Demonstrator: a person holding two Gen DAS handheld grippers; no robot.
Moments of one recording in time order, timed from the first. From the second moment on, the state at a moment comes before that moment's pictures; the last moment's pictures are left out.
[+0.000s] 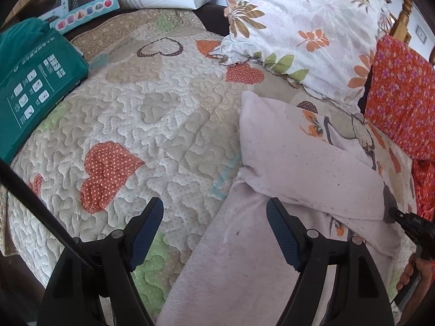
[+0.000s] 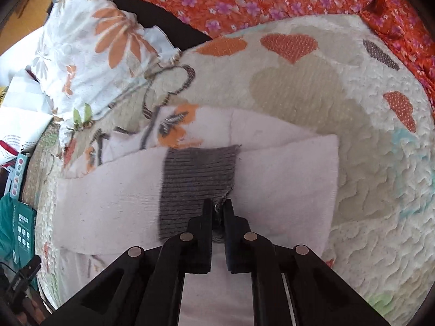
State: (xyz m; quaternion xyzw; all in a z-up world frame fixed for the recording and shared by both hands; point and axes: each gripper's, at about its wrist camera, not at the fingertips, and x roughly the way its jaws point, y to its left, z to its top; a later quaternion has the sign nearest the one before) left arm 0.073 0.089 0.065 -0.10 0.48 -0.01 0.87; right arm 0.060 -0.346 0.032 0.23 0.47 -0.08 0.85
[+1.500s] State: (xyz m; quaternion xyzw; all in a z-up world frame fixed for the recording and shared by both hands) left arm 0.012 0.123 0.026 -0.16 0.52 -0.07 0.84; right arm -0.135 -0.397 0.030 0.33 0.42 -0.07 0.84
